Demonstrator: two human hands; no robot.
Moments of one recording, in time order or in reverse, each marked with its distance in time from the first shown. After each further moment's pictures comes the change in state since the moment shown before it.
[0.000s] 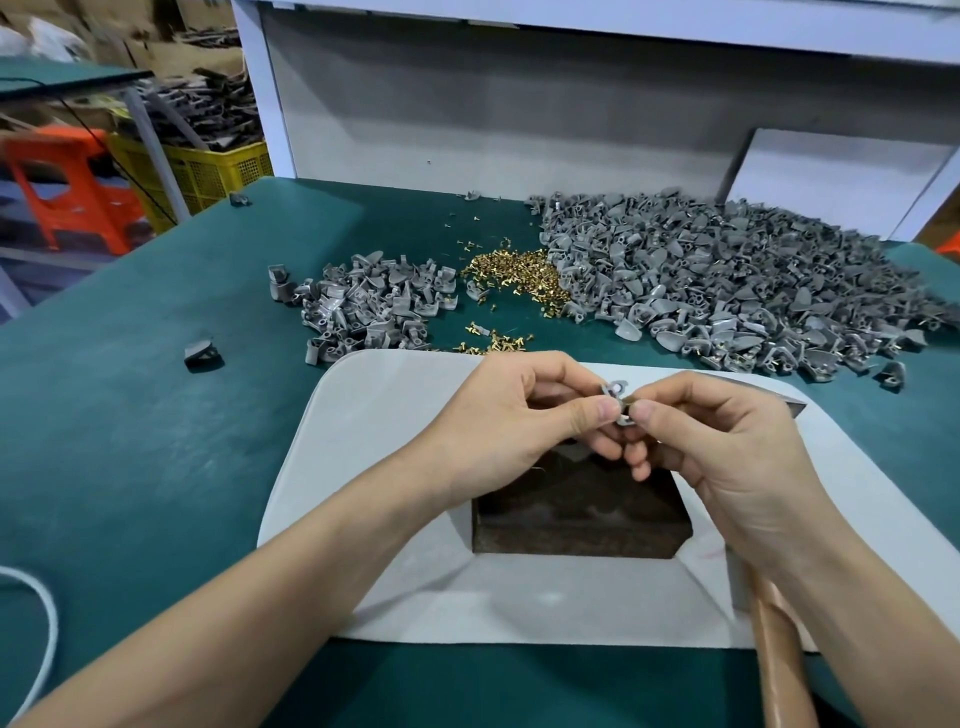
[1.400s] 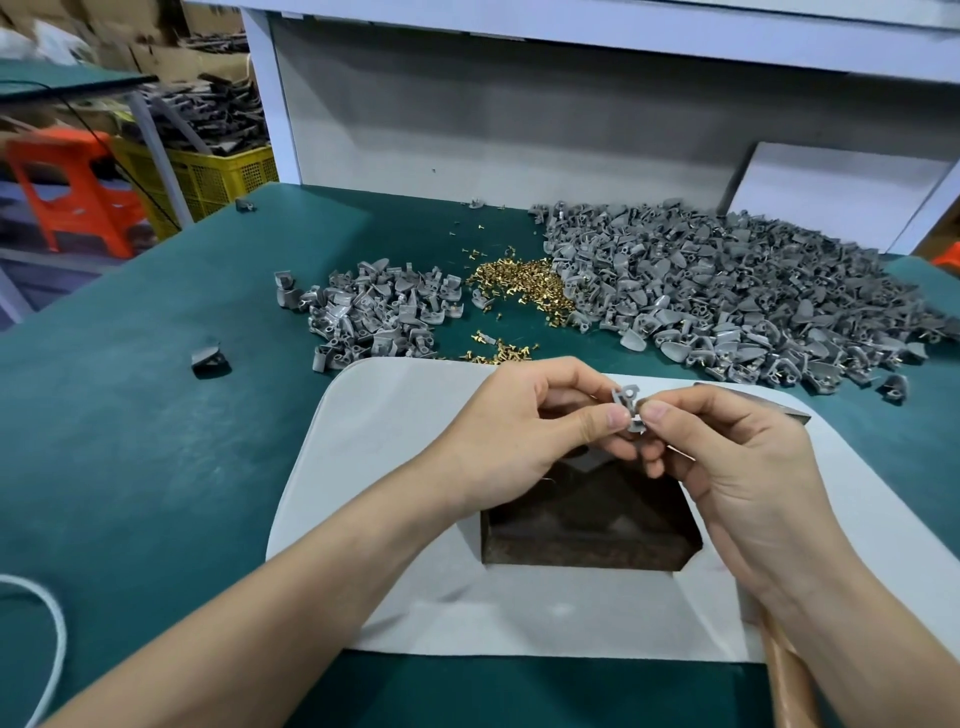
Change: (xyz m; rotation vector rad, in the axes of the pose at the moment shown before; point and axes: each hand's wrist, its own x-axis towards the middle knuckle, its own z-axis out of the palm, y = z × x) left_hand 0.000 0.000 0.000 -0.020 0.003 0.009; right_hand -0.004 -0.001 0.011 0.067 0.147 -0.012
